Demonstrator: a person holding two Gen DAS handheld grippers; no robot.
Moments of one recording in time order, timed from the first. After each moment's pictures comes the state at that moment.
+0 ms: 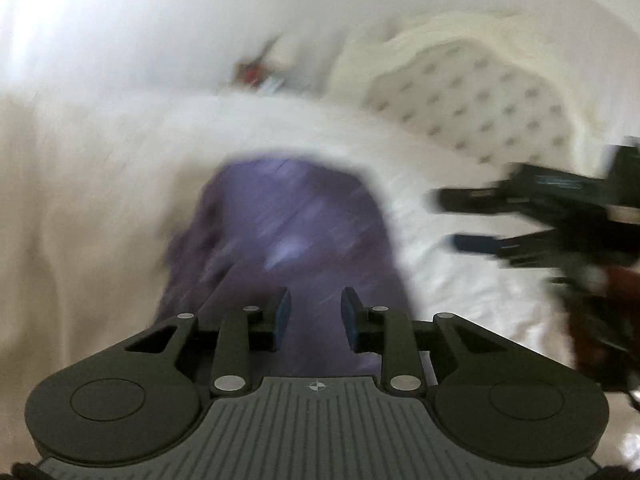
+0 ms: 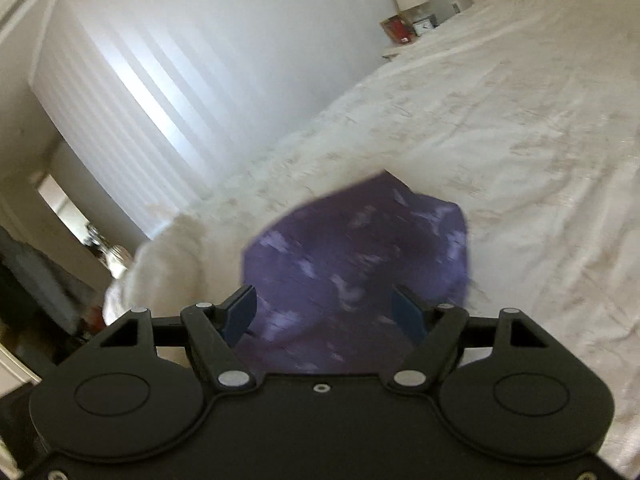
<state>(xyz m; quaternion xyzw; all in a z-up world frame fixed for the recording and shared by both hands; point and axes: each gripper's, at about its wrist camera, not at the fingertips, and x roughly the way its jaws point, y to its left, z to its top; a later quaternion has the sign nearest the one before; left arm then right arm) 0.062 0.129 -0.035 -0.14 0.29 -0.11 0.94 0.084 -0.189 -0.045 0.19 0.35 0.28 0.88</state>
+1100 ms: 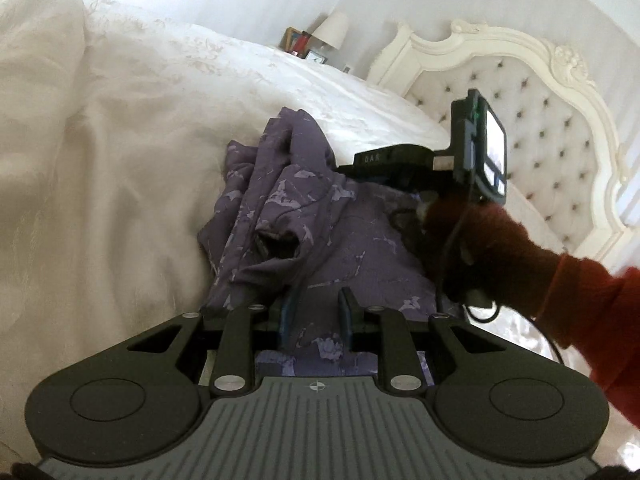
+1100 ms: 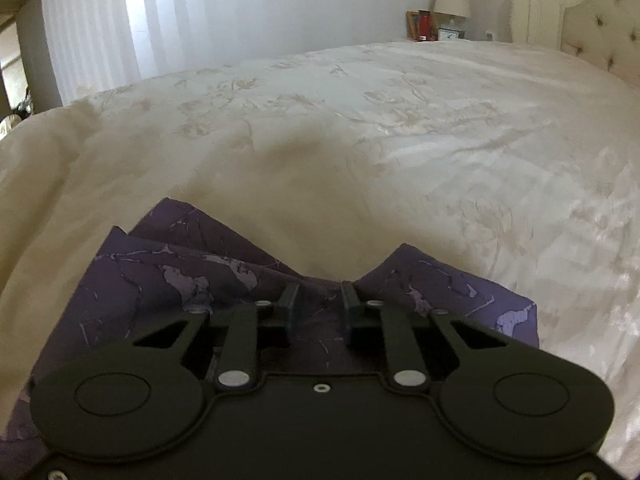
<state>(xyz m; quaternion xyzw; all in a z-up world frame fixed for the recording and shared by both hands) 0.041 0.163 -0.091 -0.22 0.30 -0.10 0.92 0.189 -0.076 -0.122 -0.04 0.35 0.22 0.91</state>
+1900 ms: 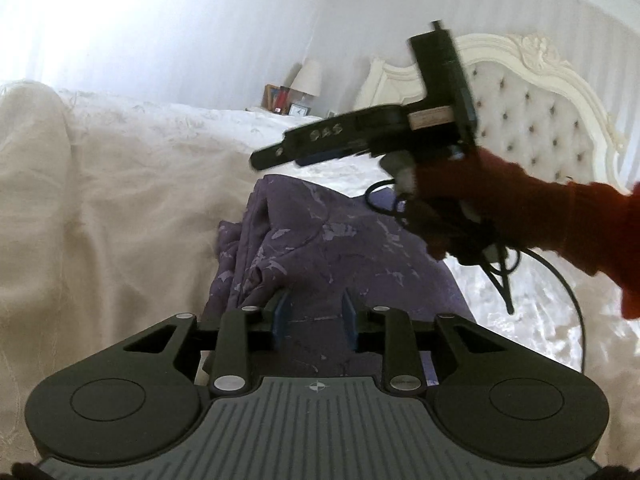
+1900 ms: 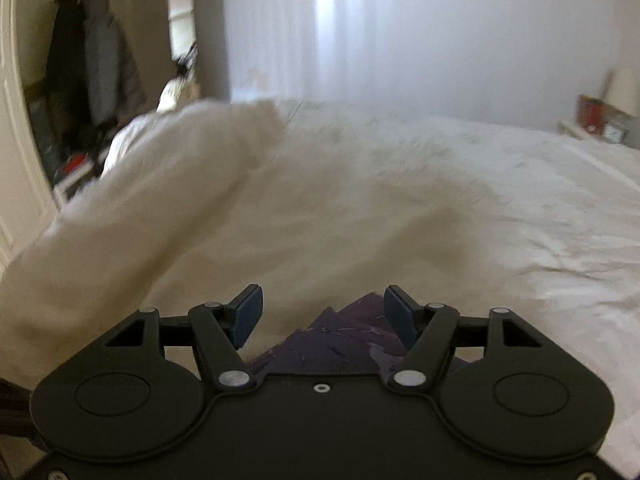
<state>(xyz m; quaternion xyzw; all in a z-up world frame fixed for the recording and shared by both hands) 0.031 0.148 -0.070 -0.13 0.22 -0.08 0.96 0.162 -0.011 -0.052 -0.14 0.28 0.47 0.83</state>
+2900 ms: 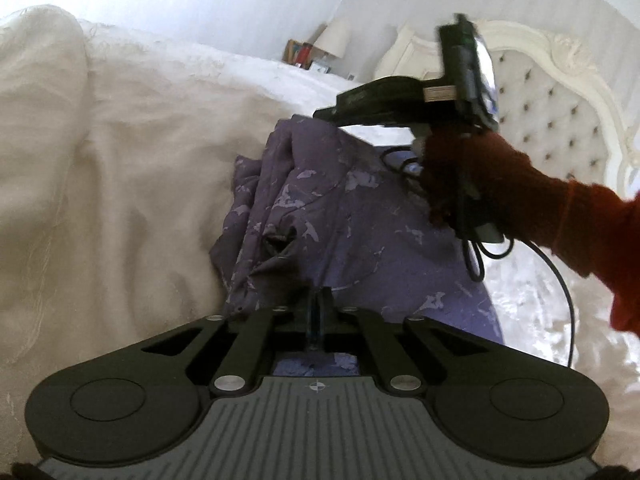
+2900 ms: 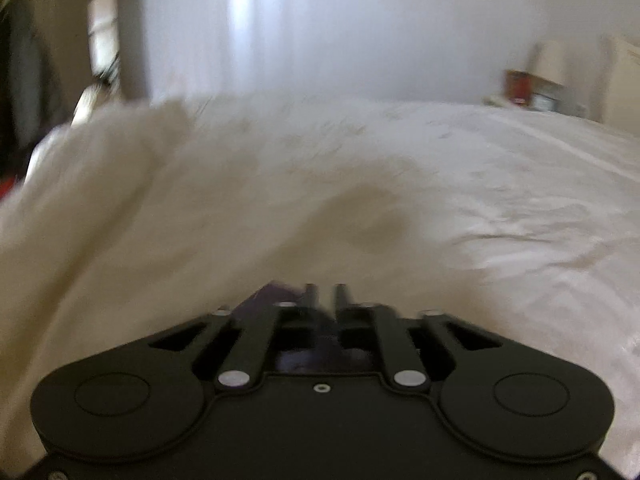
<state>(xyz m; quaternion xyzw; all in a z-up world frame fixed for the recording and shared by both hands) 0.040 0.159 -0.091 -0.18 0.29 -0.08 0.94 0.188 -0.027 -0.069 -0.09 0.28 0.34 0.89</state>
